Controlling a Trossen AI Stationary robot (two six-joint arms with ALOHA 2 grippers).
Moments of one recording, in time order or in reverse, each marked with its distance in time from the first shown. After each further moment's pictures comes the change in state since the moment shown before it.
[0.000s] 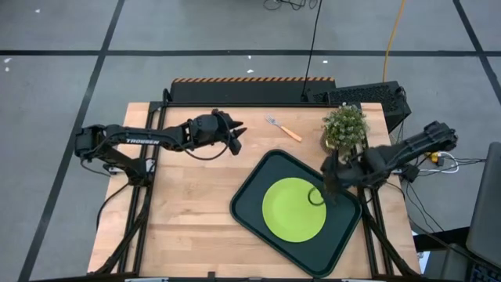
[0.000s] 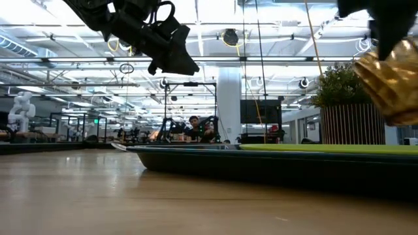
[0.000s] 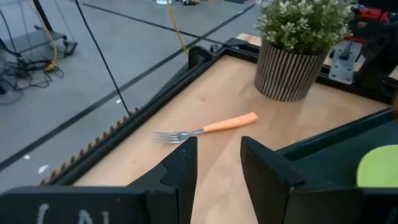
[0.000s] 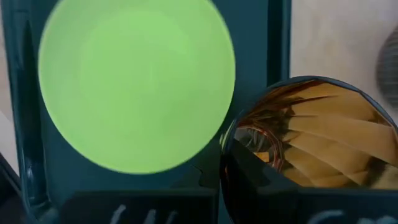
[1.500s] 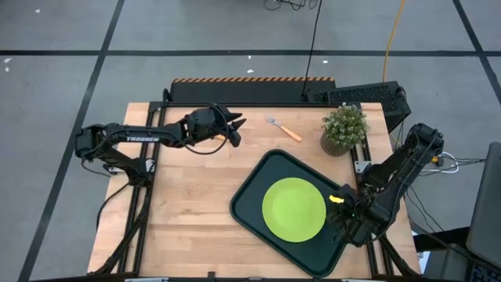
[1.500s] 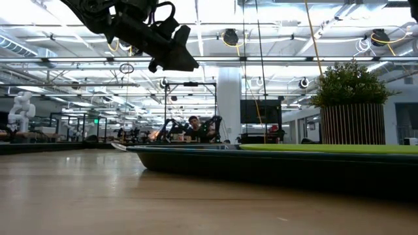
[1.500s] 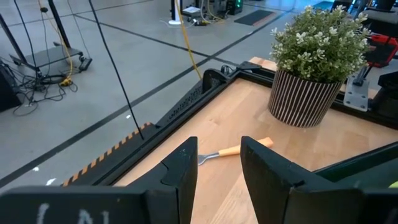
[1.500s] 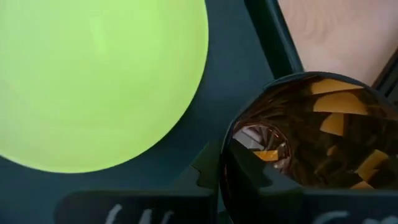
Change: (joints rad) left arm 0.053 0.000 0.000 0.081 0.000 0.019; right arm 0.495 0.220 -0.085 0.011 0.119 0.876
